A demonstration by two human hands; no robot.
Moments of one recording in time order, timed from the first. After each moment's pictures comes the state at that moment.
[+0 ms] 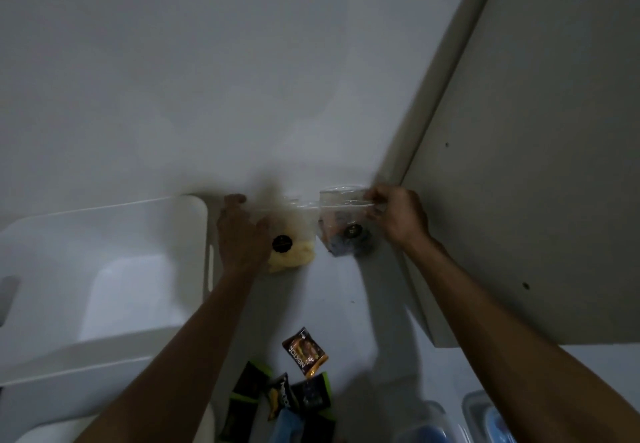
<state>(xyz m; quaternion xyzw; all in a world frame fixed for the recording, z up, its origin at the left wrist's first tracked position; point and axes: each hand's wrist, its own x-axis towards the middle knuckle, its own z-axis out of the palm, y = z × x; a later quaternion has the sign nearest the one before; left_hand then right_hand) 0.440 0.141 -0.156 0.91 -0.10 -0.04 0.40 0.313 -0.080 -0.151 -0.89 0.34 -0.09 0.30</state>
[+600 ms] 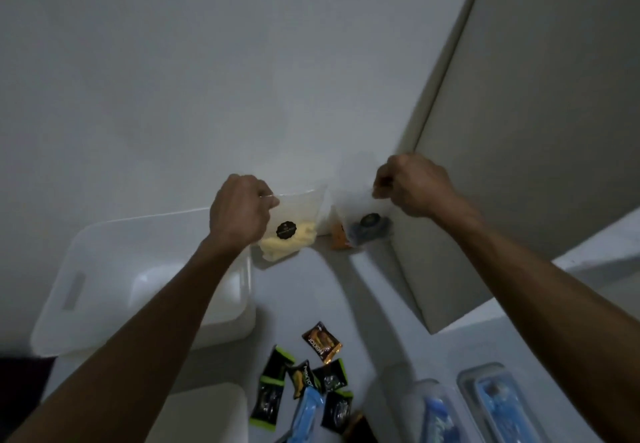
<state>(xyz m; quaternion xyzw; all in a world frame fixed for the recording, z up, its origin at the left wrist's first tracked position) 0.452 0.206 -0.026 0.90 -0.32 0.02 0.28 0.289 -0.020 0.033 -0.96 0.25 -0.01 0.08</state>
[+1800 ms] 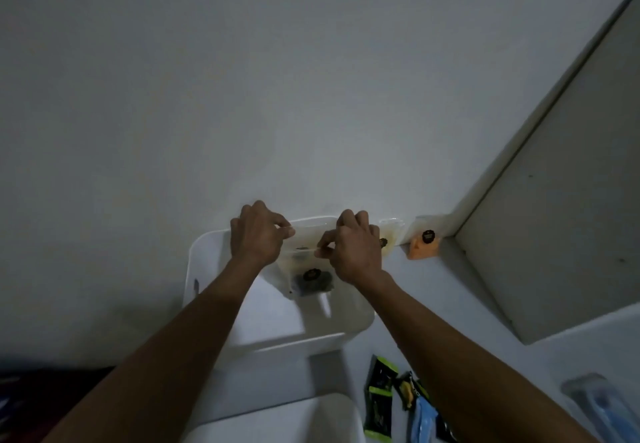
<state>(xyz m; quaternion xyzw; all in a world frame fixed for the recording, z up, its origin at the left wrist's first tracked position) 0.579 0.351 -0.073 0.93 -0.28 -0.04 0.23 0.445 0.230 -0.078 -0.96 0.26 -0.09 0.12</state>
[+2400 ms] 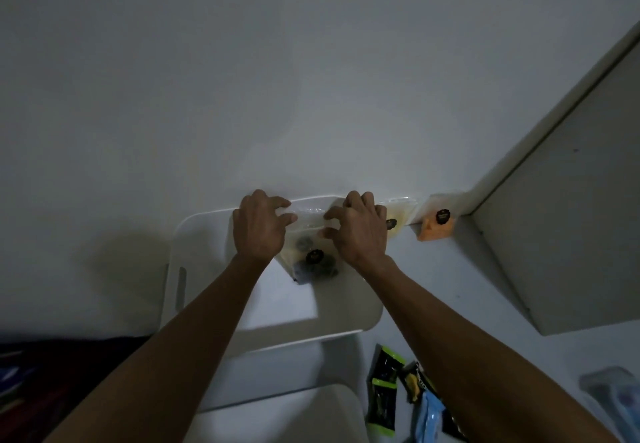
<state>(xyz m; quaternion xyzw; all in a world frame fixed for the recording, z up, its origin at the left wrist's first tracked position) 0.585 0.333 -0.123 0.93 -0.27 -0.03 0.25 0.468 0.199 -0.133 -0.95 0.27 -0.11 0.09</state>
